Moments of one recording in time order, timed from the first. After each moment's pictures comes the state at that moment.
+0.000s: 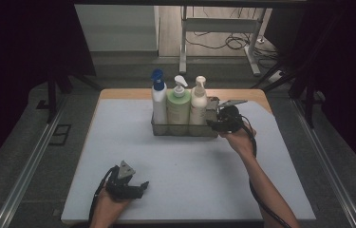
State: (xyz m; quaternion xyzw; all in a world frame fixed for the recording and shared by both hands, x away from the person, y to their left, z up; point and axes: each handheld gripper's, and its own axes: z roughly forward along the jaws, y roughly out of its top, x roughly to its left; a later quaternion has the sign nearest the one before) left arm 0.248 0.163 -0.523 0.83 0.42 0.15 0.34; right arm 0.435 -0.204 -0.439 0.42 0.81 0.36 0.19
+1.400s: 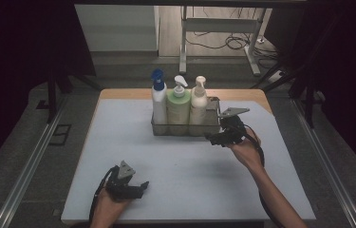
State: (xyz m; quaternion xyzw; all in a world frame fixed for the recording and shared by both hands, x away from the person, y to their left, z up) left arm 0.248 0.163 -0.523 0.83 0.42 0.15 0.34; right arm 0.389 -0.202 -0.425 0.37 0.84 0.37 0.18
